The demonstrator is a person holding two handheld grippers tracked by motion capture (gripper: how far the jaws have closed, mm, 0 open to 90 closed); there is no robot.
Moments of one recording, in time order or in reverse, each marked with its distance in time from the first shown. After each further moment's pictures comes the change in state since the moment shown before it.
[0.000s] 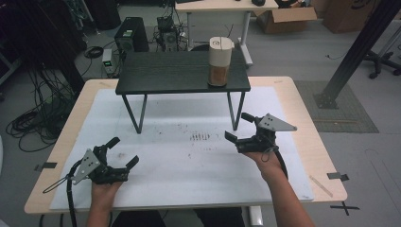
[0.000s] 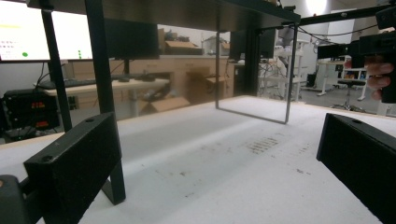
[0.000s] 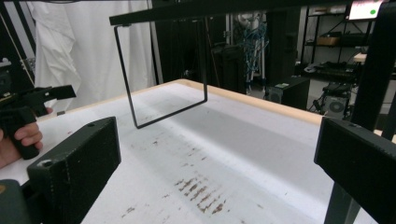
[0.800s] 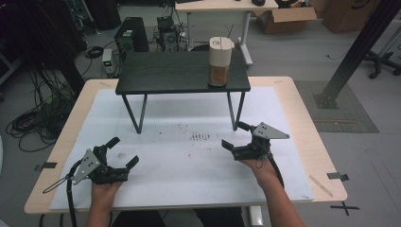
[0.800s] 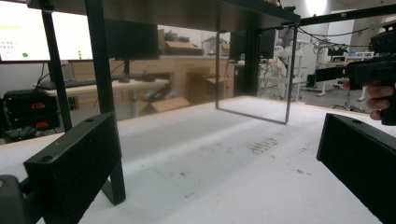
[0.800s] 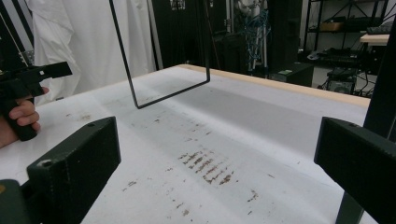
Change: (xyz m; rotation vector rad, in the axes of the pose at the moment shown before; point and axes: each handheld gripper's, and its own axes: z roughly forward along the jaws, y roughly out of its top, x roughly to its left) left arm 0.000 0.000 0.000 -0.002 0.000 0.001; right arm 0.003 -0.034 0.006 0.033 0.002 0.027
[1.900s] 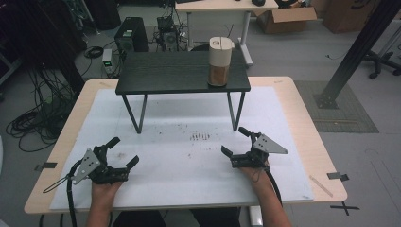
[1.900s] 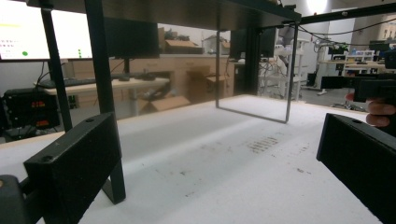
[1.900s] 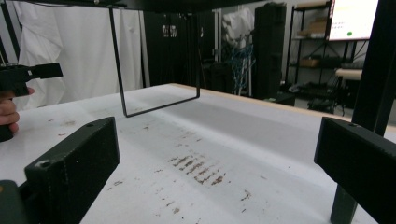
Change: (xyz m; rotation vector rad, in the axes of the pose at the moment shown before) left arm 0.000 0.000 0.001 0.007 0.000 -0.001; right arm 0.009 -0.035 -0.003 -0.136 -0.056 -0.069
